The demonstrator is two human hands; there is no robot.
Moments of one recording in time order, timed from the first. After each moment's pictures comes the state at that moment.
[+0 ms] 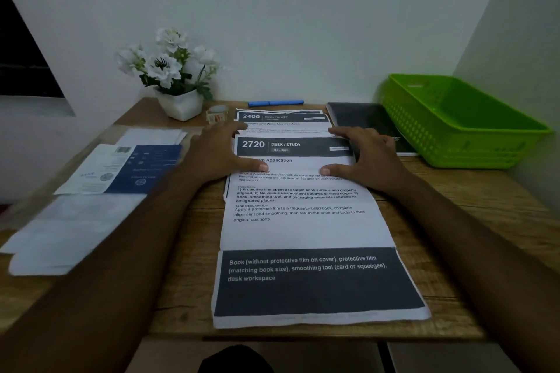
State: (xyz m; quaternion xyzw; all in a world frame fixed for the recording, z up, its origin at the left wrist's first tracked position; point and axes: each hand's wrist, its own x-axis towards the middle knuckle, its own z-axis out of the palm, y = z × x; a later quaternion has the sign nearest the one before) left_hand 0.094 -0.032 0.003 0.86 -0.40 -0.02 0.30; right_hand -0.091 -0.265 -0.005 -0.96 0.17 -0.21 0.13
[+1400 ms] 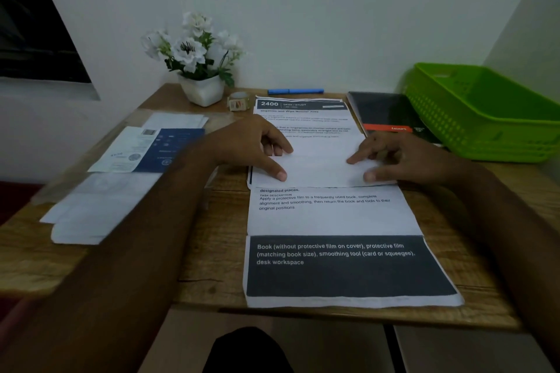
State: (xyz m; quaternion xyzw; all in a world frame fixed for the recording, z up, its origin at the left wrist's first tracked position) left_hand 0.083 -0.025 0.023 0.77 -0.54 -0.18 0.28; right_hand -0.120 -0.258 0.020 -0.94 0.02 -0.08 0.34
